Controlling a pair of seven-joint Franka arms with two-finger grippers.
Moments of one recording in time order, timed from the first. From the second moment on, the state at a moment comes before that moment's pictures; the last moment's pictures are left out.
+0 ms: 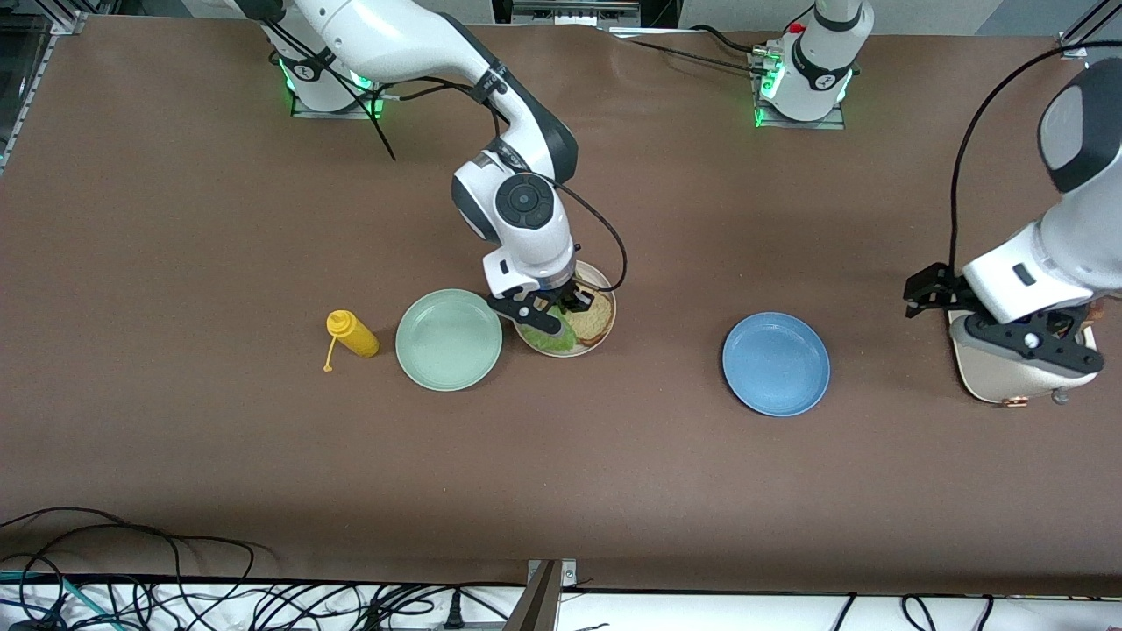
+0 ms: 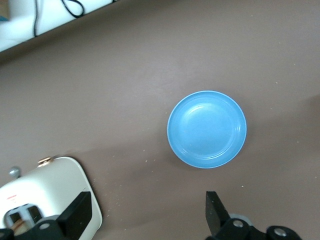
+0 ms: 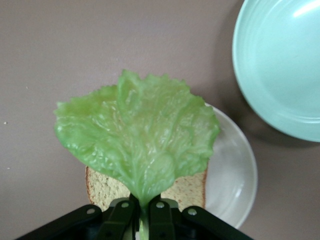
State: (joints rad) left arm 0.09 0.26 -0.18 -1.44 0.10 1.71 0.25; right arm 0.73 0.78 0.04 -1.37 0.02 2.27 1.18
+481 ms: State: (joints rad) left arm -0.02 0.15 -0.01 -1.53 0.04 1.72 0.25; right arm 0.74 0.82 0.04 -1.37 0.02 2.31 1.18
